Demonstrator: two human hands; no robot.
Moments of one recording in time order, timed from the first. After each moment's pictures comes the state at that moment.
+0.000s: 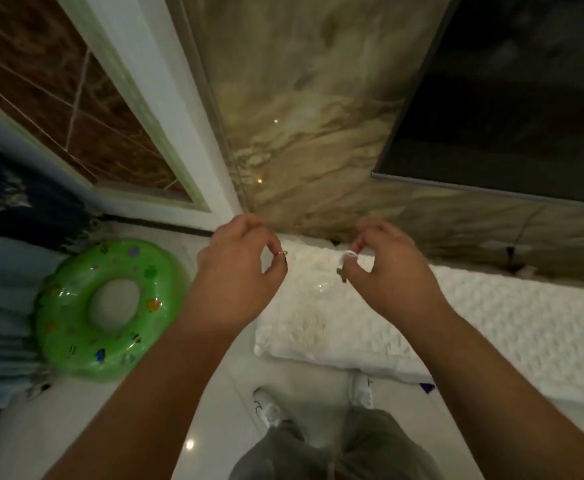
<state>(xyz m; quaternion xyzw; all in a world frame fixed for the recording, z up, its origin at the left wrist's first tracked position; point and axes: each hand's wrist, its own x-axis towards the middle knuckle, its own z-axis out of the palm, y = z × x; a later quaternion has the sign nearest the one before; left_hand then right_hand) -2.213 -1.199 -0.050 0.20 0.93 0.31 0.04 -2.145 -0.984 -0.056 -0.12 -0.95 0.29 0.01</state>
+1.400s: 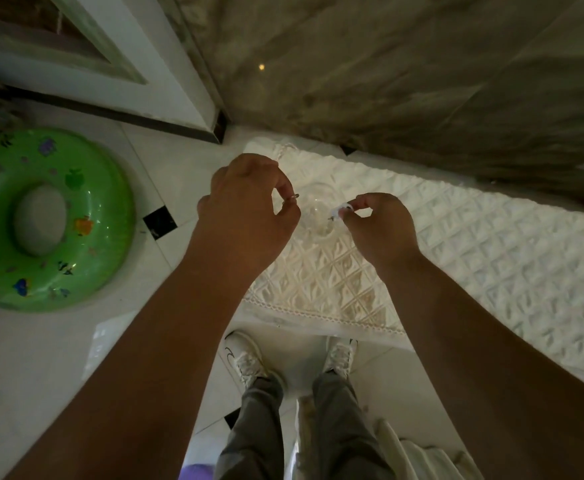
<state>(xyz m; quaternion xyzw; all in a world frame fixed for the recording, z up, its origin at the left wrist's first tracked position) -2.268 -1.094 -0.364 0.10 0.94 0.27 0.16 -2.221 -0.912 -0.458 -0.31 -0.85 0.41 -0.11</state>
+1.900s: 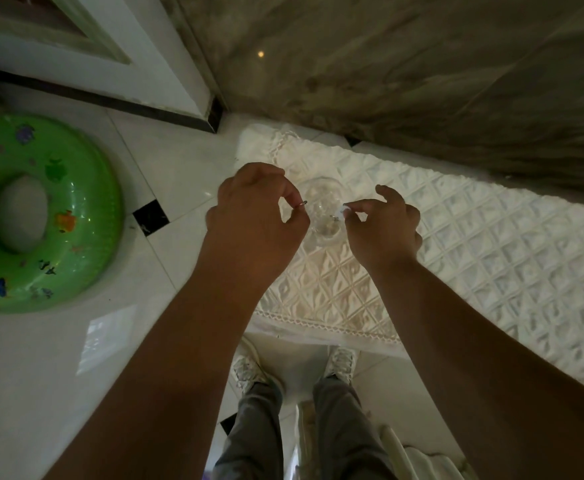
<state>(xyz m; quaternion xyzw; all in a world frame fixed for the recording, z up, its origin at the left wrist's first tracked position) -2.271 -1.090 -0.428 0.08 0.94 0.30 0.17 -2.227 -0.921 -0.518 -0.33 -0.89 0.27 -0.16</state>
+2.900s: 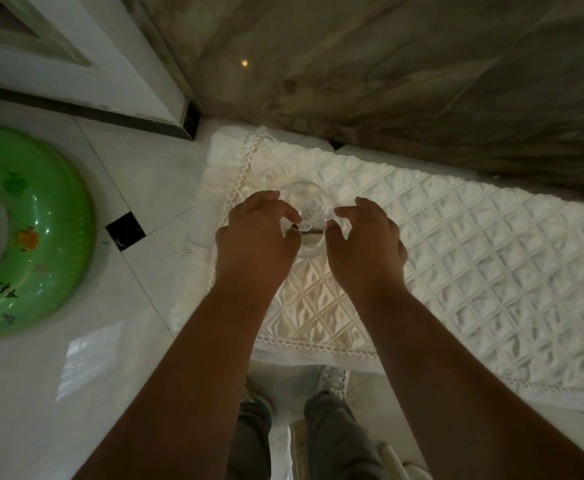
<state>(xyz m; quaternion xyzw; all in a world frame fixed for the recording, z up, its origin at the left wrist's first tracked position) -2.263 -1.057 -0.518 0.05 0.94 0.27 0.20 -2.213 -0.921 -0.529 -0.32 -0.89 0.31 -0.14</state>
